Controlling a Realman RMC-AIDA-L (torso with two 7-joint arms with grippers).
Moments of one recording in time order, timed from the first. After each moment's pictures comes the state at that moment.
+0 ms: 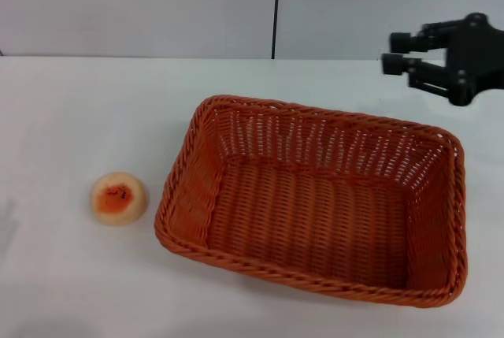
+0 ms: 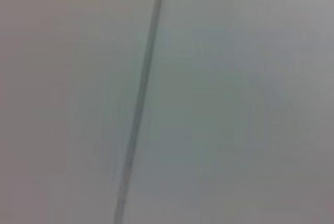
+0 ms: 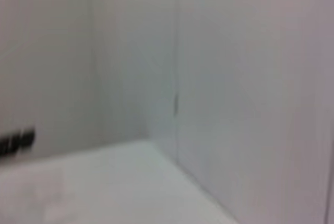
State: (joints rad) left arm 0.03 -2.06 -0.35 0.05 1.96 1.80 -0.48; right arm 0.48 2.08 -0.76 -1.04 -1.87 -1.64 1.49
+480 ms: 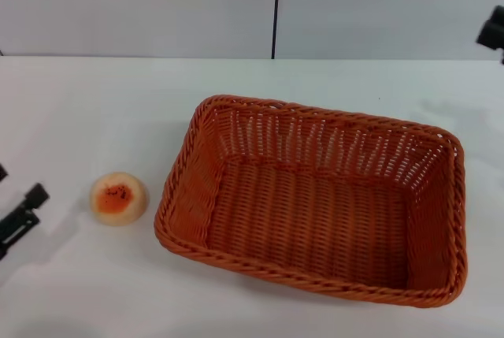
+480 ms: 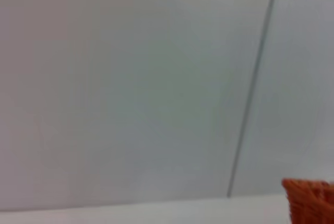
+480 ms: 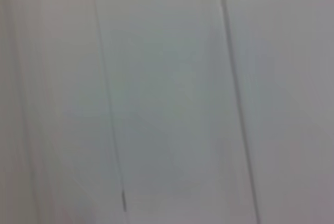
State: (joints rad) left arm -0.12 -2.06 0.10 0.38 1.97 1.70 -0.82; right arm 0.25 2.07 -0.72 -0.97 -1.51 -1.66 1.45
